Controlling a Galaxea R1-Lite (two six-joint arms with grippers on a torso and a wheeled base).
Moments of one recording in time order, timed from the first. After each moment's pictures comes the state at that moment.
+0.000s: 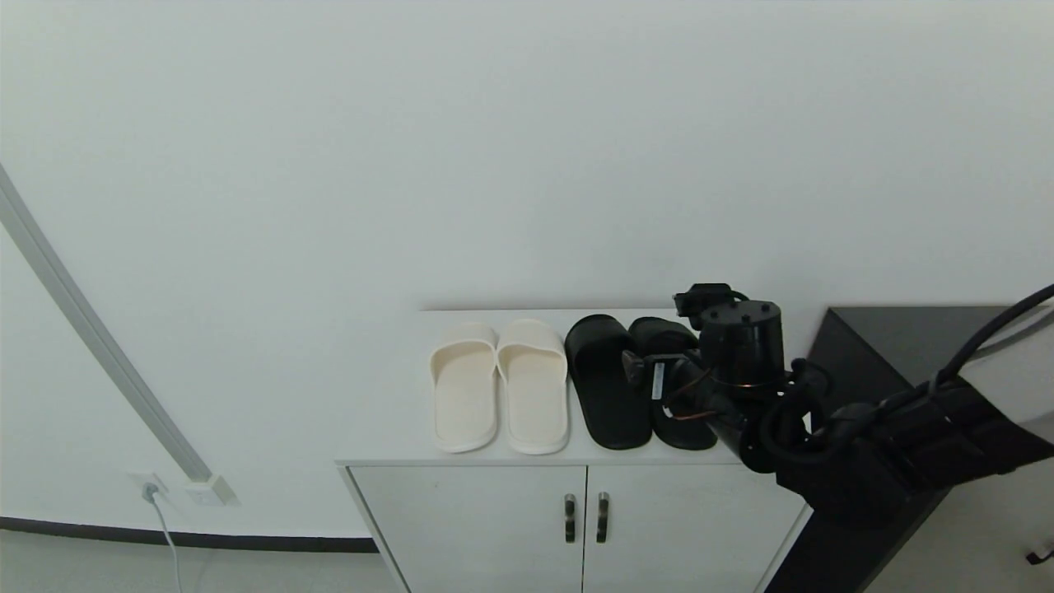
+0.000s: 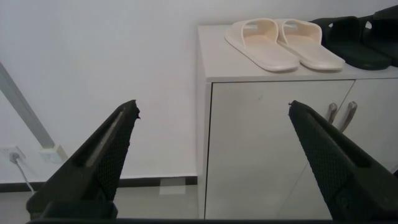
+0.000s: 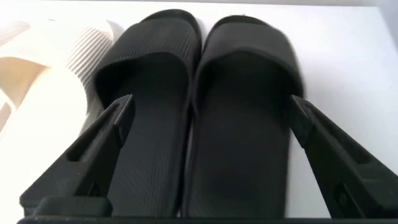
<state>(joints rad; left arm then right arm) 0.00 0.00 0.00 0.00 -0.01 0.00 0.67 2.00 -0.97 -0.77 -0.47 0.23</state>
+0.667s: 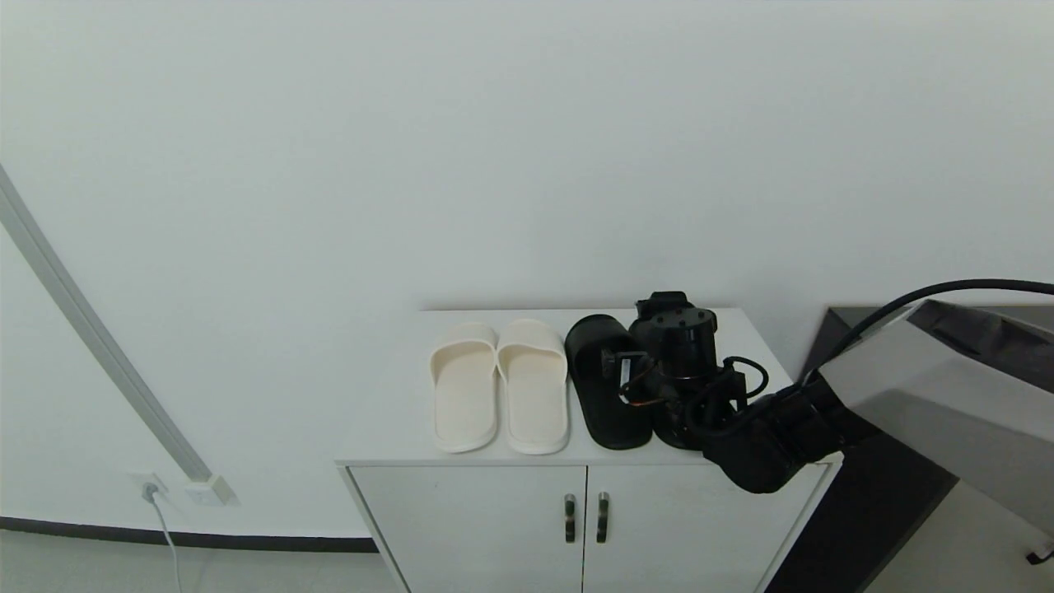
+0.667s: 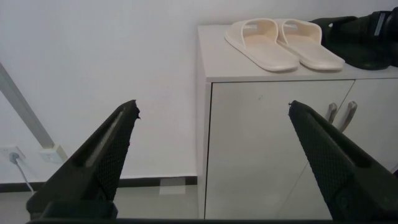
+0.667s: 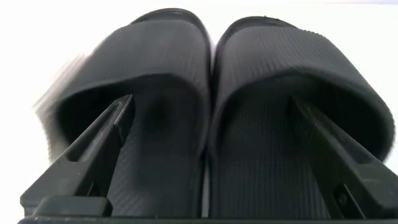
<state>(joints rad) 0.00 0.00 0.00 0.00 -0.01 0.00 0.64 2.24 -1.22 -0.77 -0.50 0.20</state>
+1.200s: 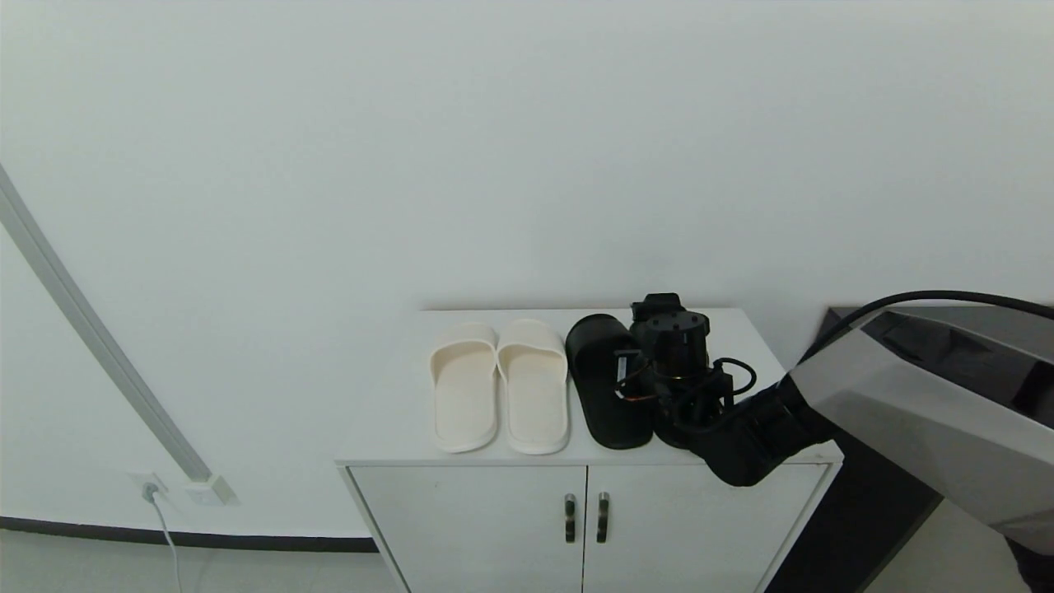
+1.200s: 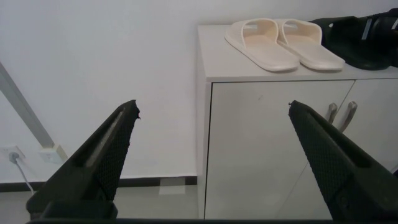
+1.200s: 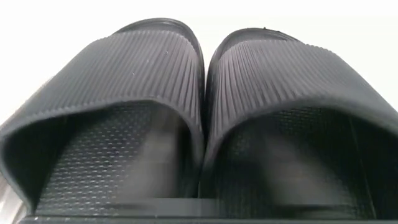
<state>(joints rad) 0.00 0.00 0.00 0.00 -0.01 0.00 0.62 2.32 -1.29 -0.83 -0.49 0.16</state>
